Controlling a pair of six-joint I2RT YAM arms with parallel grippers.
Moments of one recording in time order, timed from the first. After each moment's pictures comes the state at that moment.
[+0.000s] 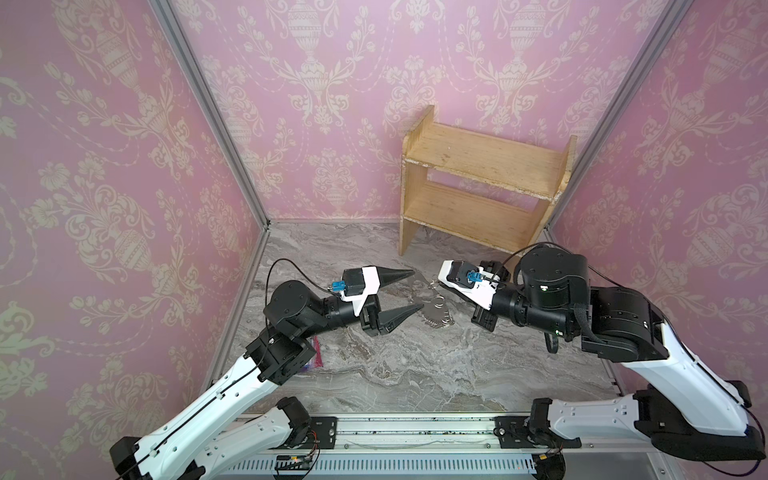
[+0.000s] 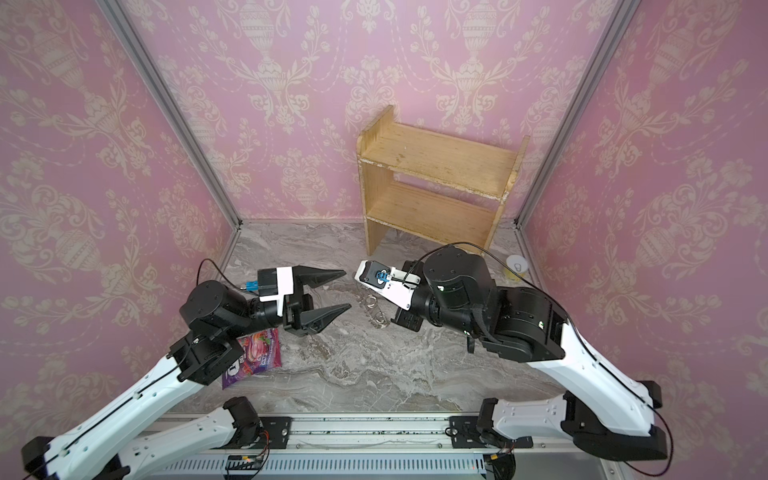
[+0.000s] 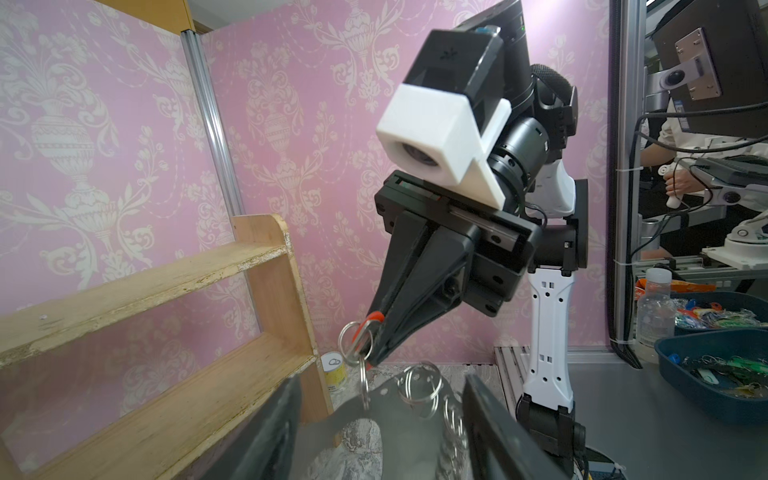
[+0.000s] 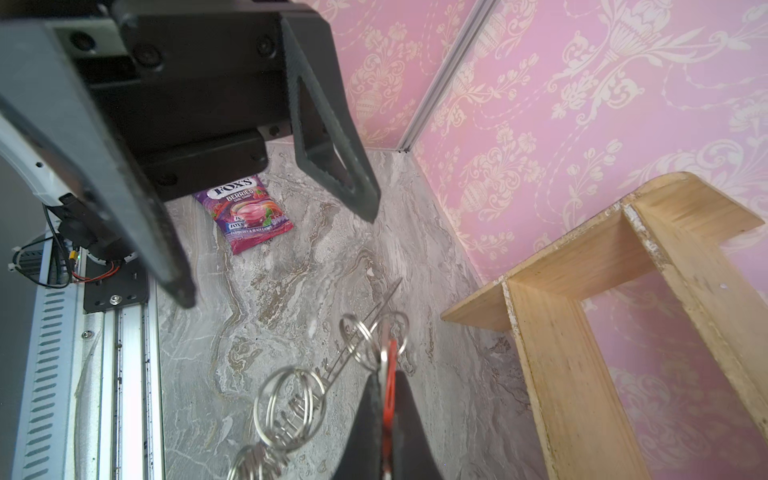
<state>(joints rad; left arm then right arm) -0.78 0.84 0.98 0.12 0.54 0.03 1.10 1.19 1.78 -1.02 0.23 -0.40</state>
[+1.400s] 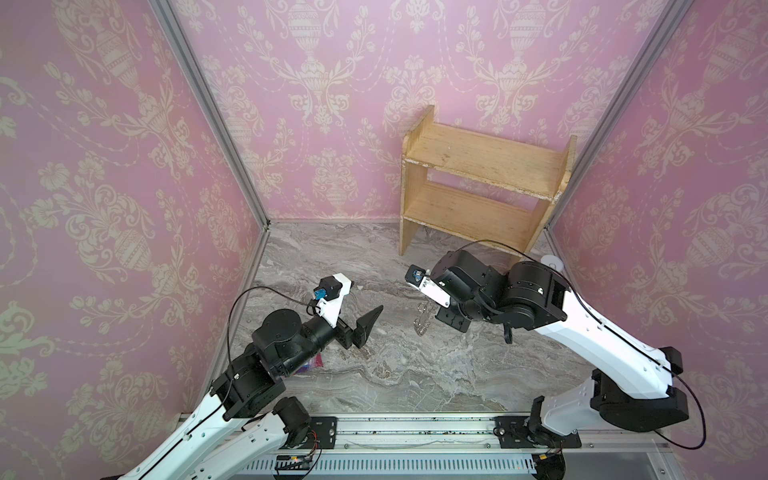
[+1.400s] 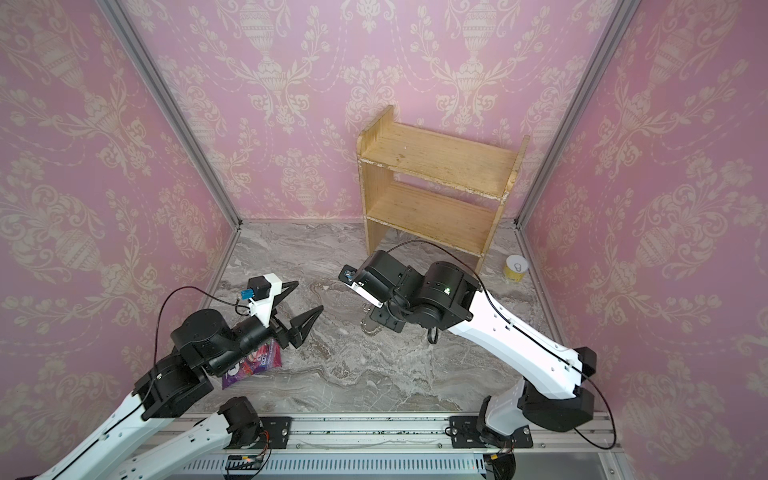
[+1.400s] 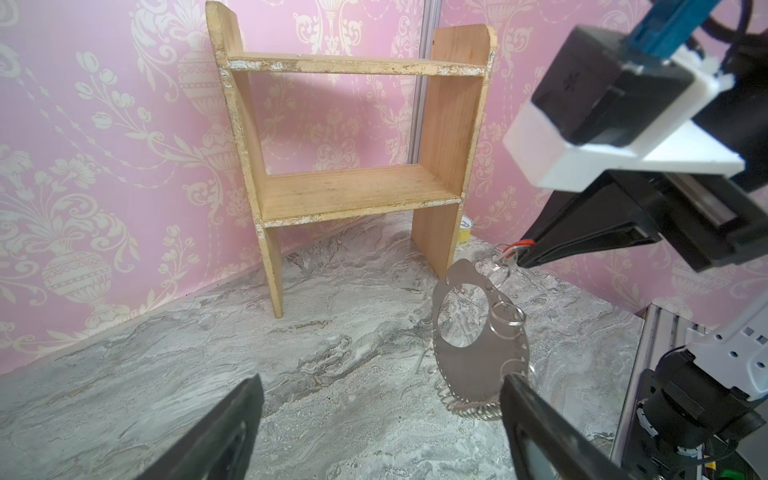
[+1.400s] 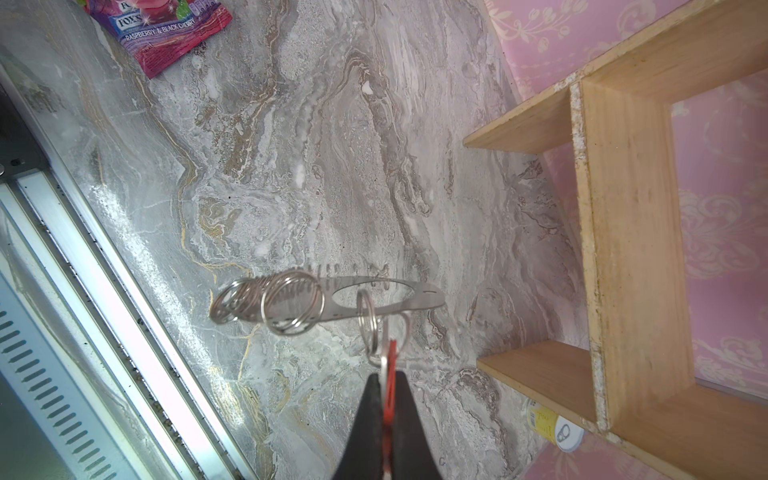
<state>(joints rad) -0.78 0.57 0.84 -0.37 -0.04 -0.07 1.07 1.51 1.91 -1.41 0.36 -0.17</state>
